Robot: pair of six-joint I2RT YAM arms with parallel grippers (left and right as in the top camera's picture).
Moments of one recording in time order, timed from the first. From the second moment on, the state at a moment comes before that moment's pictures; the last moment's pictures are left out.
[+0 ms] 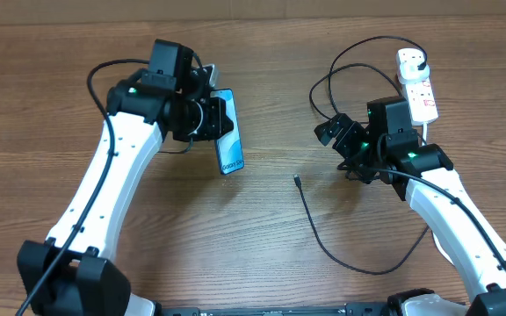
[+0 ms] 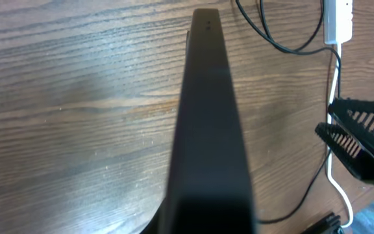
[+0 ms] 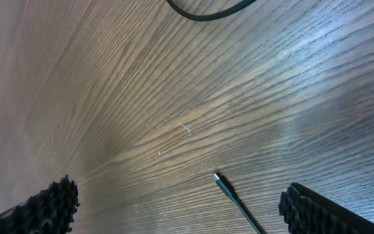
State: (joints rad) left arm -0.26 1.67 1.52 -0.99 0.41 -0.31; right arm 0.22 1.41 0.97 -0.55 -0.24 0.91
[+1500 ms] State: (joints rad) left arm -0.26 1.68 1.51 -1.02 0.24 -0.50; right arm 0.30 1.52 0.97 -0.59 -0.41 0.75
